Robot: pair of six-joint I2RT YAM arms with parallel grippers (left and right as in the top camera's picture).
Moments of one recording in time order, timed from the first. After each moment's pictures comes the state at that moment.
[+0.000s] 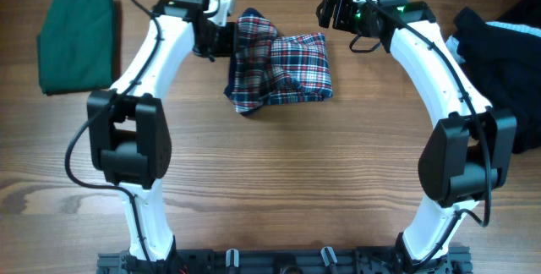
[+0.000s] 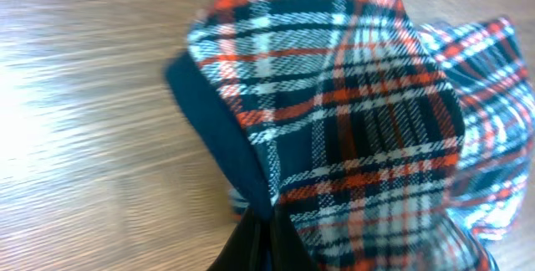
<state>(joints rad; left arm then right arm) -0.17 2.15 1.78 -0.84 0.34 -0.13 0.18 1.98 1.67 -0.57 -0.18 0.34</state>
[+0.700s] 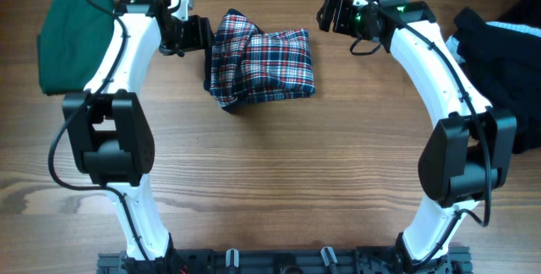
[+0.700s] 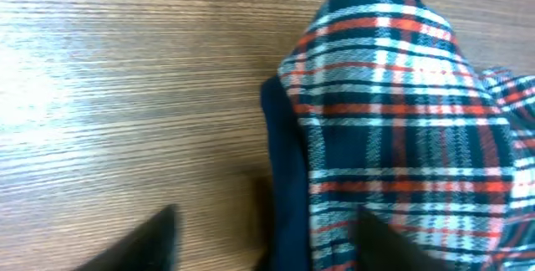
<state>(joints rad) -0.04 2.15 1.78 -0.83 0.29 -0.13 0.18 1.98 1.67 -0.63 -0.18 0.34</state>
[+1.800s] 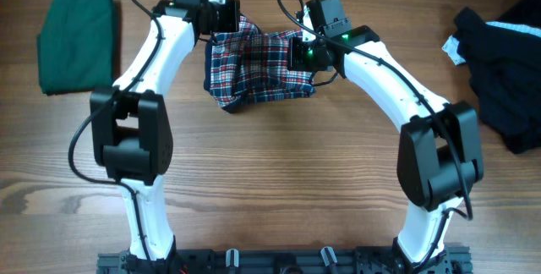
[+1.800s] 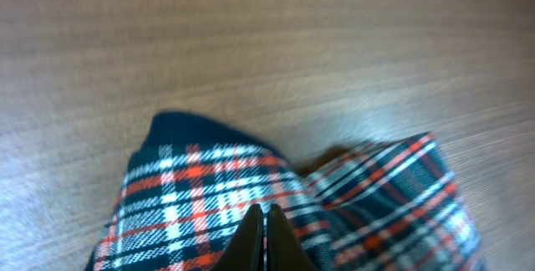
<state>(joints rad) -0.18 2.18 1.78 -0.50 0.33 -0.13 0.39 2.02 1.54 -0.57 -0.26 0.38</state>
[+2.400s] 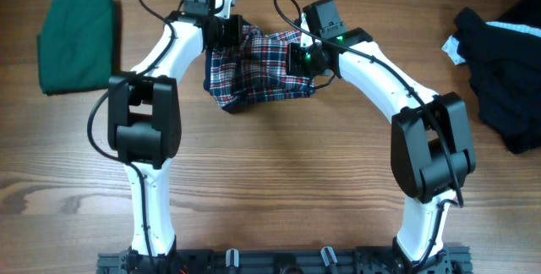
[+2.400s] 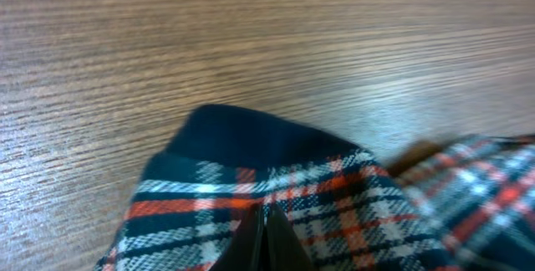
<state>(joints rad) -0.18 2.33 1.78 -0.43 0.30 -0.13 0.39 2.07 1.54 -0.57 -0.27 0.38</state>
